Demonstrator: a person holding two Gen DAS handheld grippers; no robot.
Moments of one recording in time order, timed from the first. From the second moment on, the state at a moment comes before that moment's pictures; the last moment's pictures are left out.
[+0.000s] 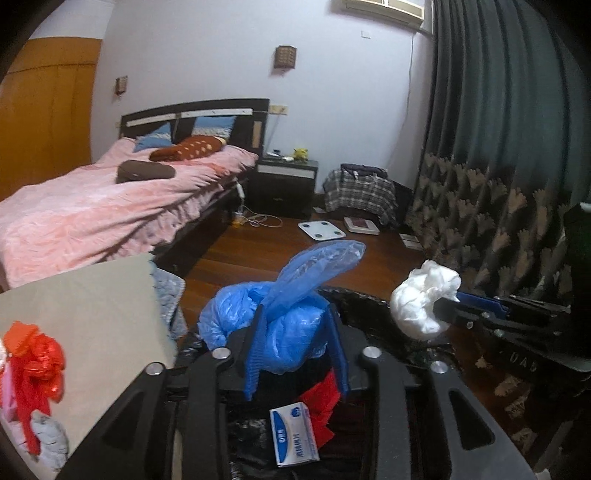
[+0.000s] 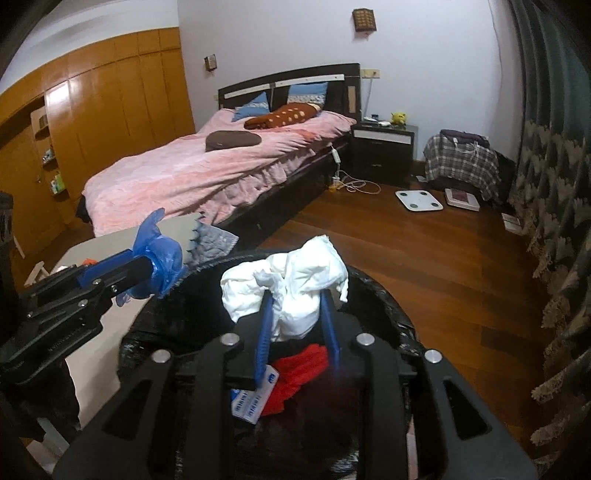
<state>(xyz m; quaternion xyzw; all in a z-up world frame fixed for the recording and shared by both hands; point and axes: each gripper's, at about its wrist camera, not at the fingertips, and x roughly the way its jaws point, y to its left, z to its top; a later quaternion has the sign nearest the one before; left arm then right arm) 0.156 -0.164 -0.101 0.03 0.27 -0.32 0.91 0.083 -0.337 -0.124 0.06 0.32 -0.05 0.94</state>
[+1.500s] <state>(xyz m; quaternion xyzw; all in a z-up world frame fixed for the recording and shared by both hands) 0.174 0.127 -0.130 -0.01 0.28 0.01 0.96 0.183 -0.126 -0.127 0.03 0.30 0.09 0.95</state>
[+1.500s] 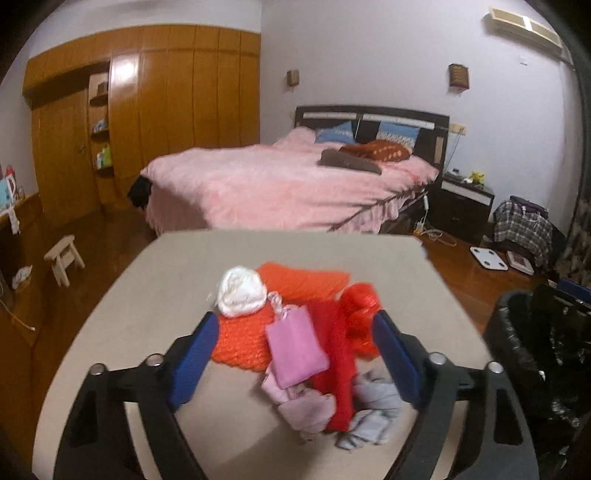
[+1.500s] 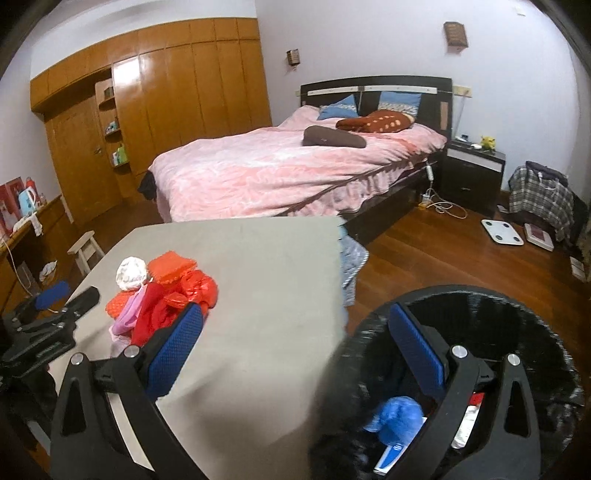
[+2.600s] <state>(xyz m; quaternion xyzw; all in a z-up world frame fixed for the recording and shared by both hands) 0.179 0.147 -0.150 -0.04 0.31 -0.02 0.95 0.204 -0.071 -0.160 0.01 0.33 0.14 0.93</state>
